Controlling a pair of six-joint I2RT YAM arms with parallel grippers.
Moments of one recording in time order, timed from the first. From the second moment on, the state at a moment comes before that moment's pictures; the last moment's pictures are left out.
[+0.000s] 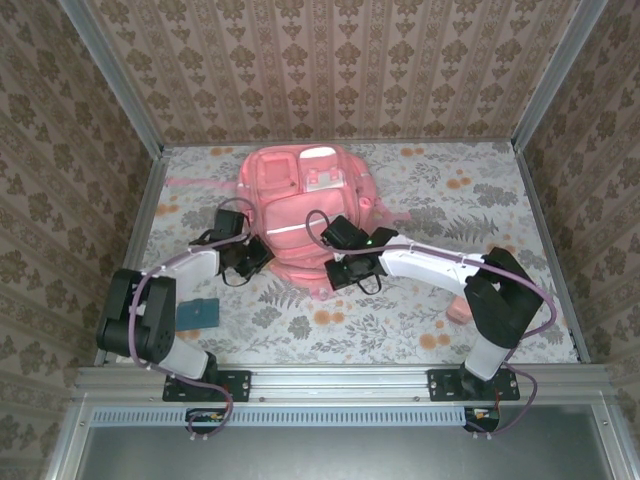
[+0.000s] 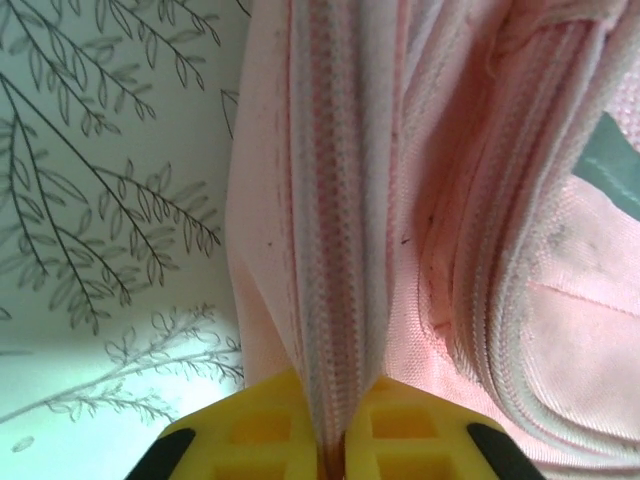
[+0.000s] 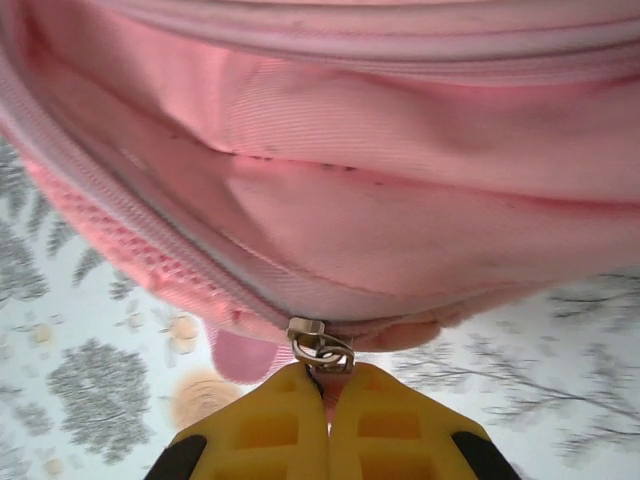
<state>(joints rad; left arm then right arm) -0.29 1.51 0.74 -0.26 0.37 -0.87 0.82 1.70 1.17 -0.62 -0.07 0.45</state>
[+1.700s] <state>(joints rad) -0.55 1.34 0.59 -0.10 0.23 -1.24 0.97 1.69 1.16 -0.62 0.26 0.69</state>
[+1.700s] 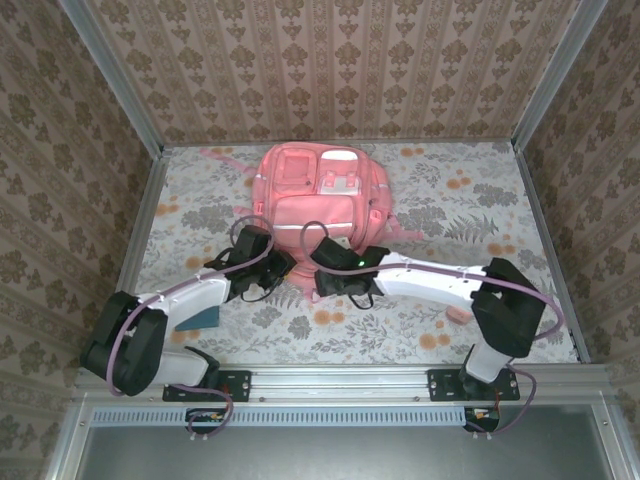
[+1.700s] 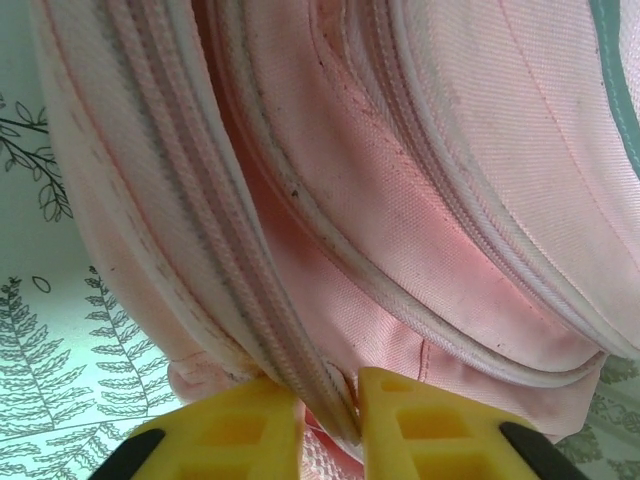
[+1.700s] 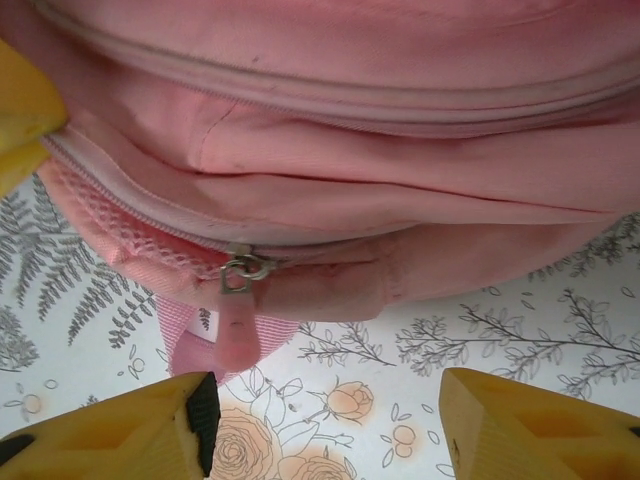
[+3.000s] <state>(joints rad) -0.55 1.30 0.60 -0.15 0.21 -1.22 0.99 1.76 1.27 -0.58 0.15 0.57</state>
